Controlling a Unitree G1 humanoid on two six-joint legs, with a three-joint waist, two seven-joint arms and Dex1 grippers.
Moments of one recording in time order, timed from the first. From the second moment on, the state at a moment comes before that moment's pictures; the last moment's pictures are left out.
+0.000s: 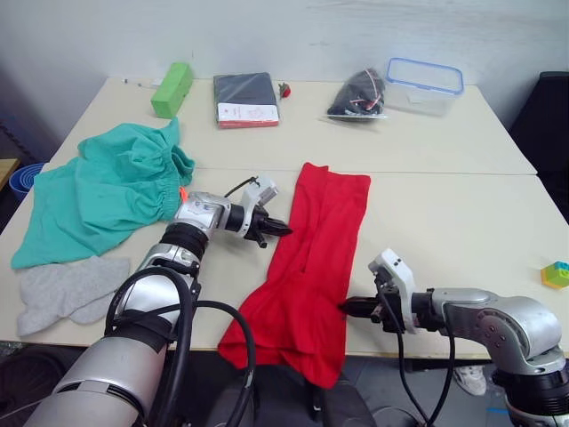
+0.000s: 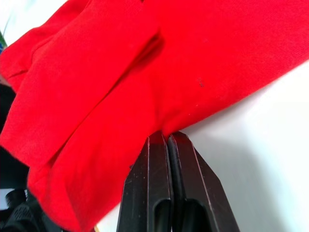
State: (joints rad) left arm -1.13 0.28 -0.17 1.10 -0.05 0.42 -1.11; right arm -0.21 -0.65 -0.03 -0.45 0.69 1.31 0.73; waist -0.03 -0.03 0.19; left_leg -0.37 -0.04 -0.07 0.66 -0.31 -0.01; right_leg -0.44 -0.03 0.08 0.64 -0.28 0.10
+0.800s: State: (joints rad) left arm -0.96 0.32 -0.06 0.82 -0.10 0.49 -0.90; right arm -0.62 -0.79 0.27 0.12 0.48 1.00 1.10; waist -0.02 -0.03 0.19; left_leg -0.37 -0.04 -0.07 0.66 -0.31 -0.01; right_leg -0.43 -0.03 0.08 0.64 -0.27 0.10
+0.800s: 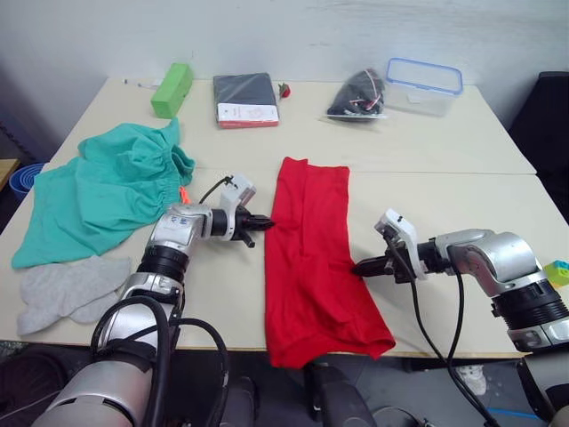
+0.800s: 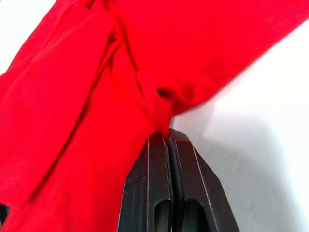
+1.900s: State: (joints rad) left arm -0.52 0.75 -0.28 0.09 0.03 -0.30 -1.29; right arm -0.27 -1.01 0.11 0.02 0.16 -0.32 1.31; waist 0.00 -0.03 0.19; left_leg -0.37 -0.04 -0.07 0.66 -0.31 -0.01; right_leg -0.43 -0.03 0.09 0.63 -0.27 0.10
